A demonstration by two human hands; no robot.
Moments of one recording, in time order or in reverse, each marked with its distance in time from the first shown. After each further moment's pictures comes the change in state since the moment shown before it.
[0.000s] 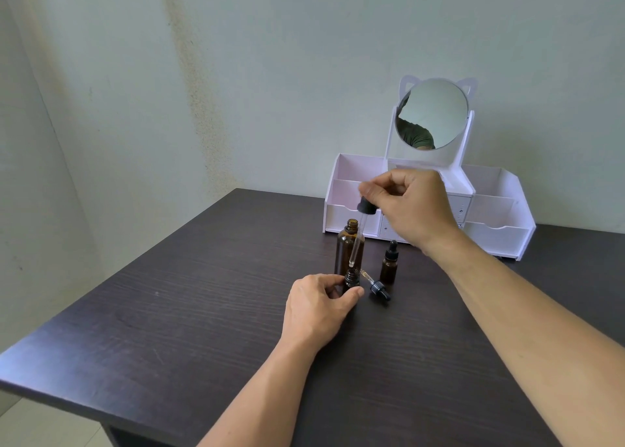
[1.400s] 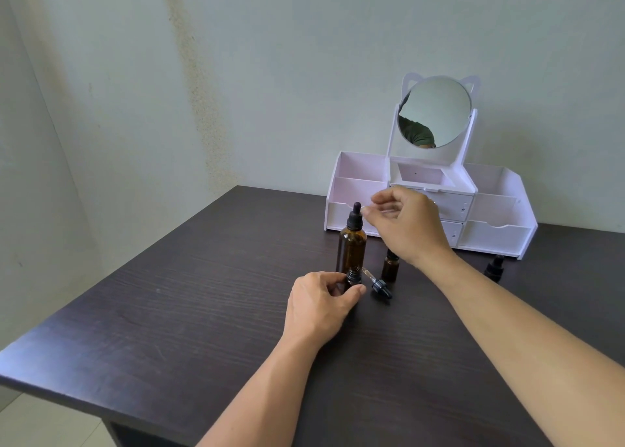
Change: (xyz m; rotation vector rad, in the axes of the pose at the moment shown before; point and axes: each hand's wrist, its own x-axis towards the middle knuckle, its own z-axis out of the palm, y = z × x) left_hand 0.000 0.002 -0.001 0.003 0.006 -0.026; right_hand -0.007 0.035 0.015 -0.179 0.043 0.110
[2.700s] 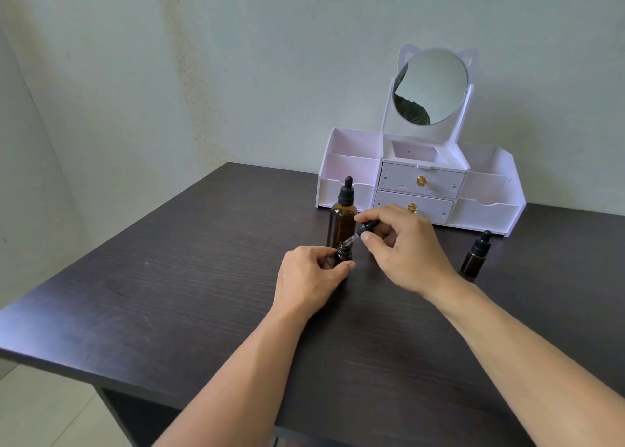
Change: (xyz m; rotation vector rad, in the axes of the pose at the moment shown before) left_hand -0.003 0.005 -0.001 0.026 0.021 -0.002; right_hand -0.058 0.019 -0.011 -0.082 -0.154 -0.235
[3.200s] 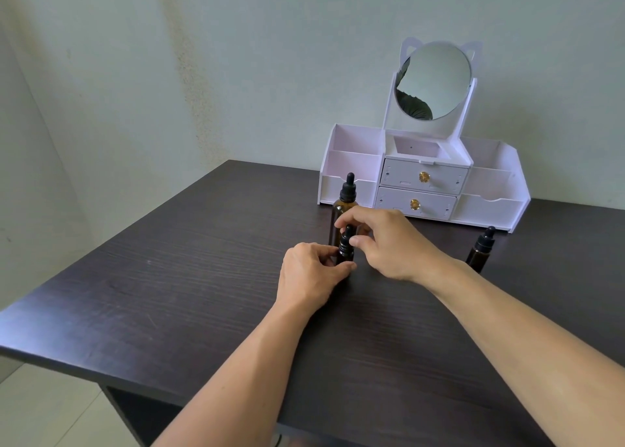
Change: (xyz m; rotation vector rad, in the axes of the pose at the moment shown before) left_hand 0.002 -0.004 0.001 0.006 -0.007 -0.008; right_hand 0.018 -0.007 0.006 -0.130 -0.355 0.019
